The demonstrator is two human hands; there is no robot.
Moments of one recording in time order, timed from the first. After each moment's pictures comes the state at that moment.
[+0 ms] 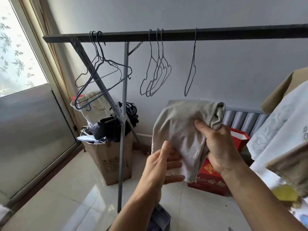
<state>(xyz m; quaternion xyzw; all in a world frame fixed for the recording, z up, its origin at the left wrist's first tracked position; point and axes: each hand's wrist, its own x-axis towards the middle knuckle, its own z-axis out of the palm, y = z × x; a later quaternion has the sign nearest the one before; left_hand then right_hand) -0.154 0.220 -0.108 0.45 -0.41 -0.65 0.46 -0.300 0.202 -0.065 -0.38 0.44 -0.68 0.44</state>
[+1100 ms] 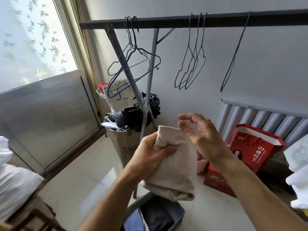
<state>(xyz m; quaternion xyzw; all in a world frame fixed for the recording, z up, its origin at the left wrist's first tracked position) -0.057 0.183 -0.114 0.44 -0.61 -0.45 0.48 -0.229 0.168 -0.080 -0.68 0.49 -0.43 0.33</state>
